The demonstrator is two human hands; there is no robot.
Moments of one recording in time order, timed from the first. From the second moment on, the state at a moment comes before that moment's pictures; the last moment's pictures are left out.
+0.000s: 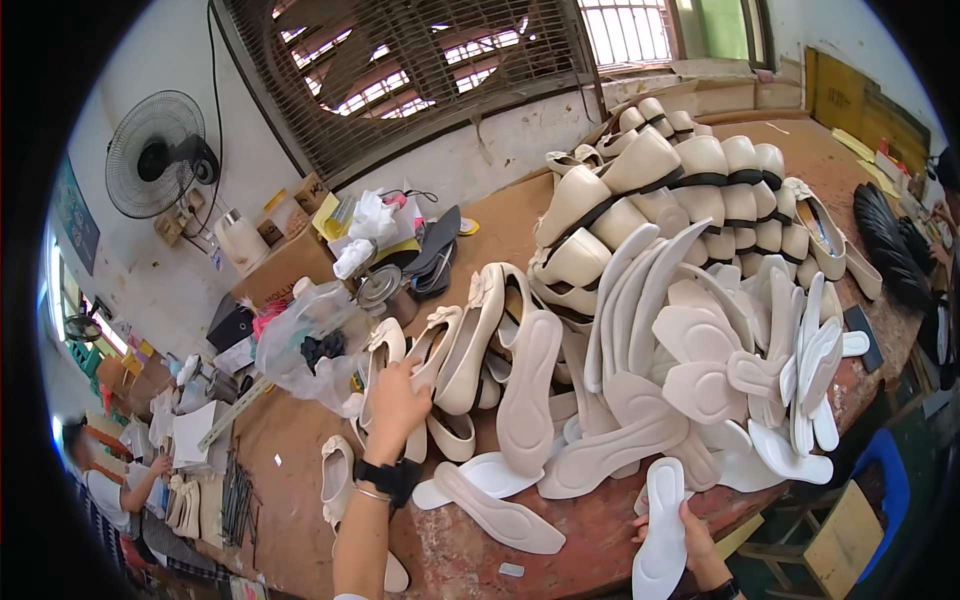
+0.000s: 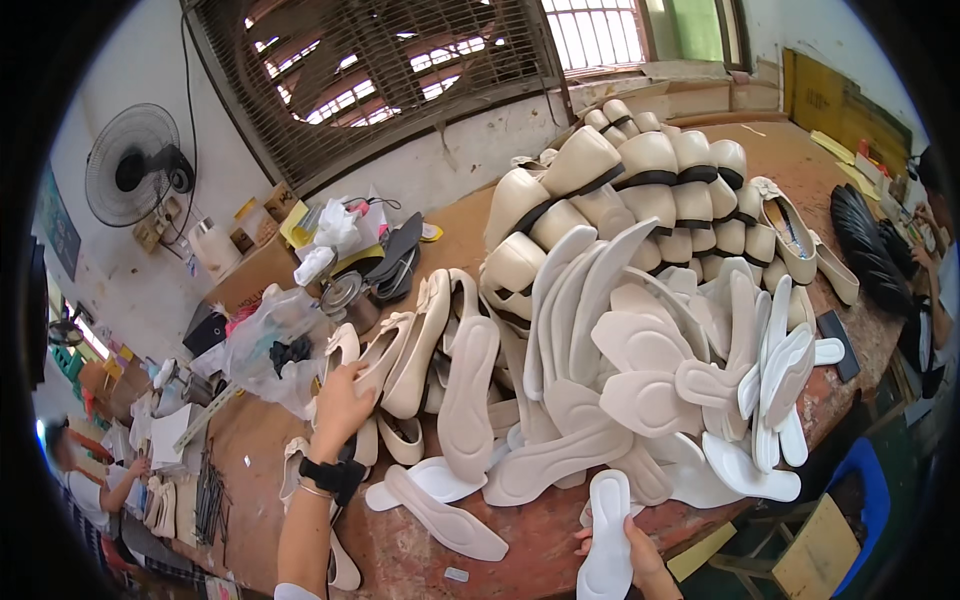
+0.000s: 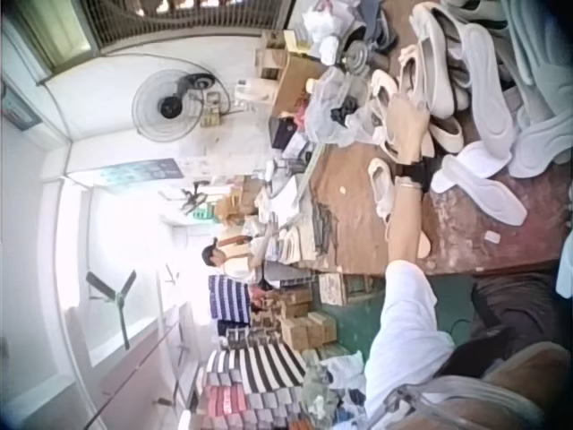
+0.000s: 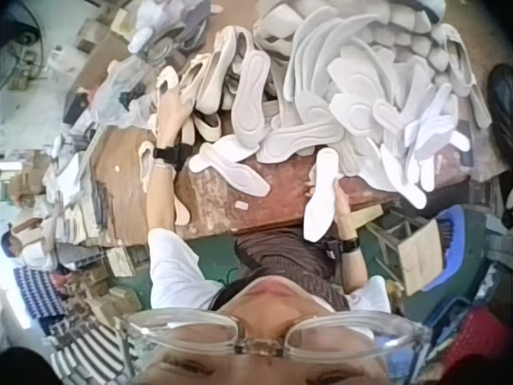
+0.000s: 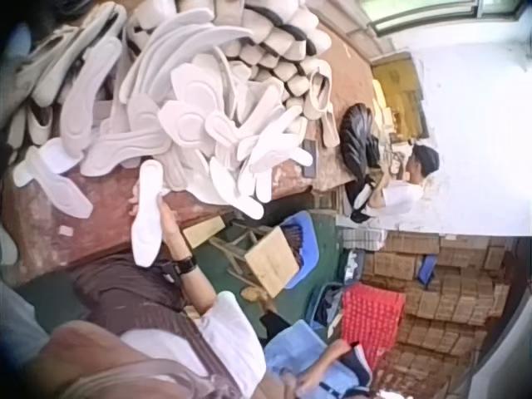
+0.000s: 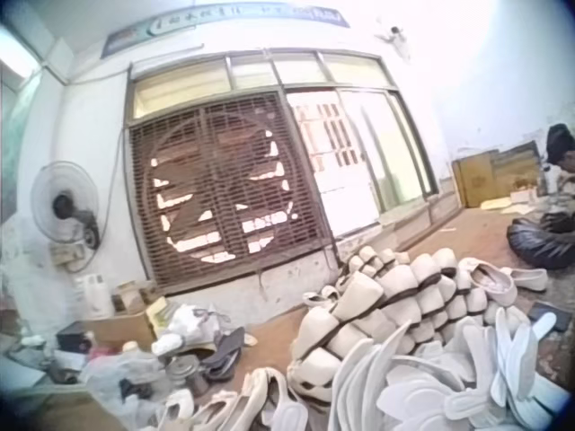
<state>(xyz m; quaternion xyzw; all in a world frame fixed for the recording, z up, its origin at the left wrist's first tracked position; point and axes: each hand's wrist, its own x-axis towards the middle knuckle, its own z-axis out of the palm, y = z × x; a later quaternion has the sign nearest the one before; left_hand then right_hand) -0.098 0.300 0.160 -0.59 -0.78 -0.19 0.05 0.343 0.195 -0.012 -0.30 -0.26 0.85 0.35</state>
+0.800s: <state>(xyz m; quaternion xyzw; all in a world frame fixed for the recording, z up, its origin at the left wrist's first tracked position) -0.009 0.384 0.196 -0.60 -0.79 -0.11 0.03 0.346 0.191 -0.013 -0.28 -0.29 0.84 0.36</state>
